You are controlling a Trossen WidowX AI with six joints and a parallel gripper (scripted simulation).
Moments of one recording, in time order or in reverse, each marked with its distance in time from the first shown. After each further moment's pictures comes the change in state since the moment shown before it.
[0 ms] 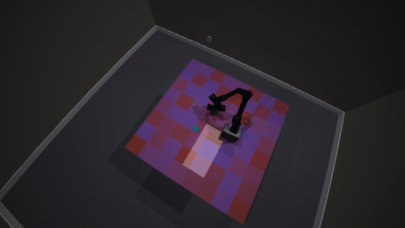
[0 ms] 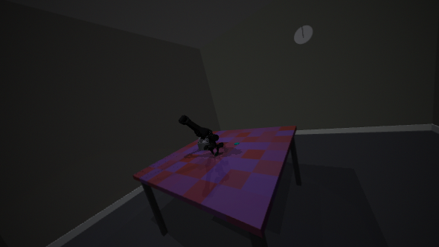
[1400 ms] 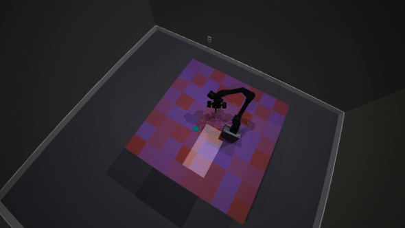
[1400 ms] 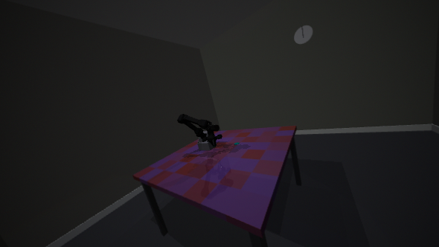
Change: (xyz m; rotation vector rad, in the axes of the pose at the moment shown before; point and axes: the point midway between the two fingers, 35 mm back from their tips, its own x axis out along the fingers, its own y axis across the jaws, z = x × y) arm -0.080 0.005 -0.005 -0.016 0.021 -0.002
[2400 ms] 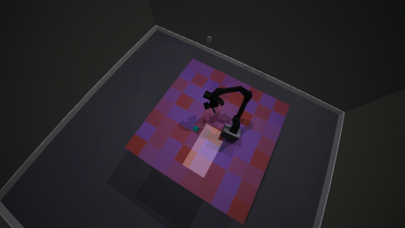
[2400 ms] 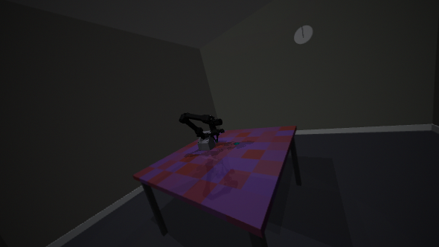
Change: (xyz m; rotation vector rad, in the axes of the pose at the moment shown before) arm -0.038 0.031 -0.013 -0.346 -0.003 0.015
